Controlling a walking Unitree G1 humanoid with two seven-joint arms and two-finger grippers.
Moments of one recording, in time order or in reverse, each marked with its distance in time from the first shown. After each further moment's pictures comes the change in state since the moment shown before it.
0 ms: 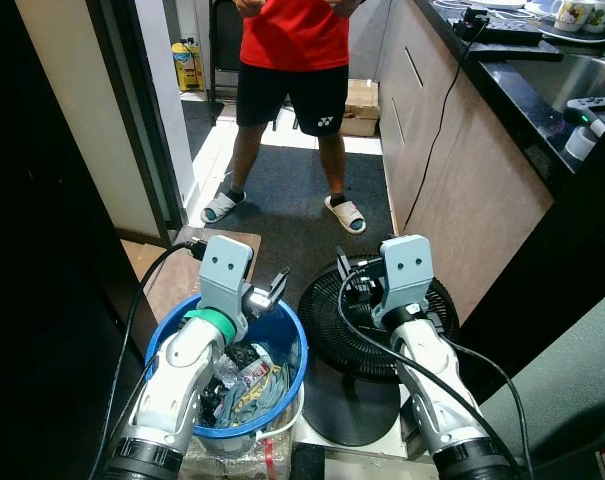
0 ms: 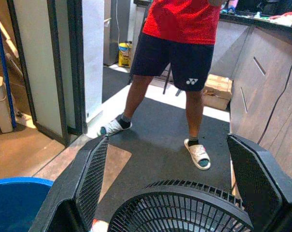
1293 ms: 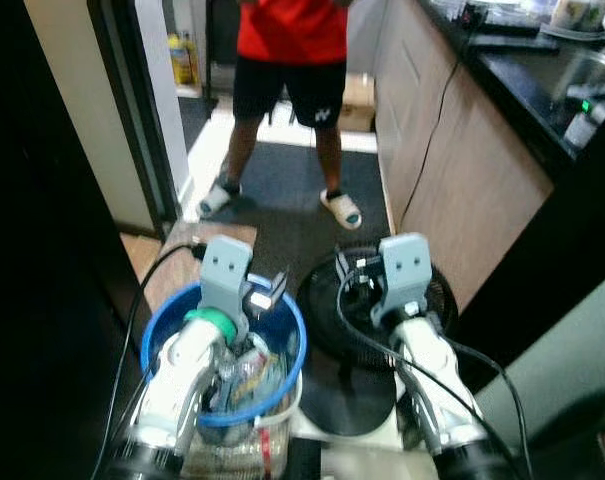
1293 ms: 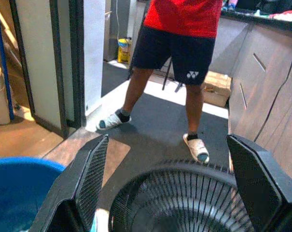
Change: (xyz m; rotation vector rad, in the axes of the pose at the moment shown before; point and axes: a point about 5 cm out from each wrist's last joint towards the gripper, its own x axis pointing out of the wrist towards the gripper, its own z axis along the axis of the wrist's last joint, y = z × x) left arm 0.000 -0.002 -0.001 -0.006 0.003 0.000; right arm 0.000 0.001 0.001 -0.001 -0.003 0.012
